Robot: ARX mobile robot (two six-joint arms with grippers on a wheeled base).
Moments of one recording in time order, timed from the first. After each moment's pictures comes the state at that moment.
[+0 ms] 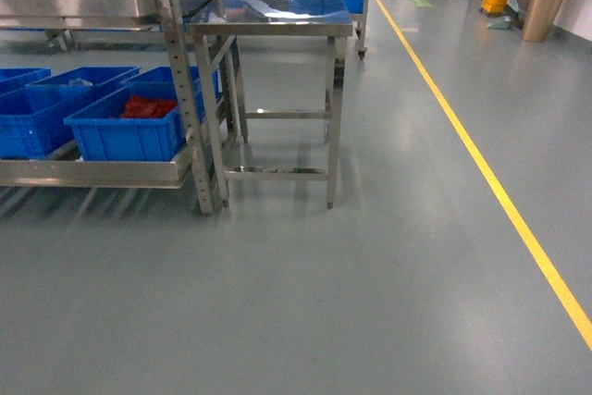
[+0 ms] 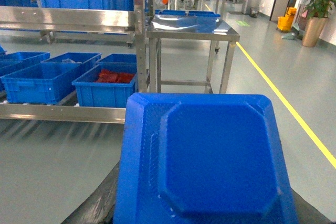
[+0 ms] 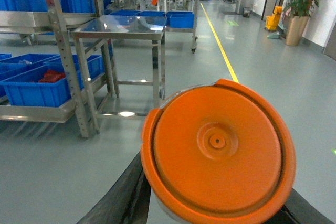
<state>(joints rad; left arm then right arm) 0.00 0.01 0.01 -0.01 0.00 0.00 0.00 0.01 0.01 -0.01 0.00 0.00</state>
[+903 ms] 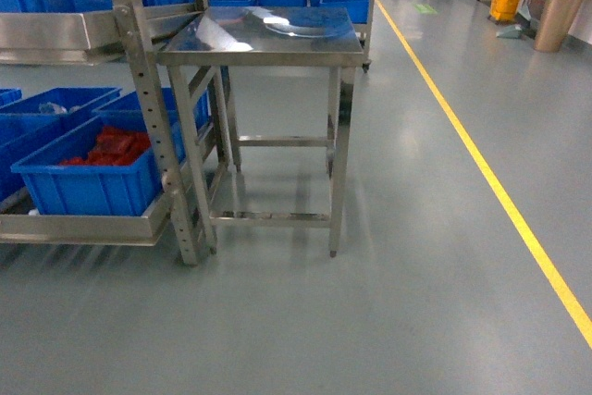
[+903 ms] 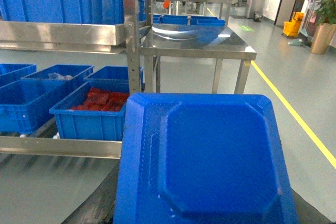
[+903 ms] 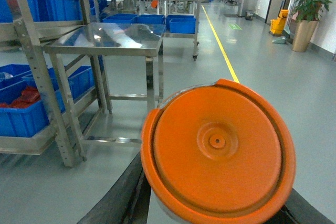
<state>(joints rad) 0.00 0.01 0.01 -0.01 0.00 0.00 0.00 0.01 0.01 -0.01 0.00 0.00</state>
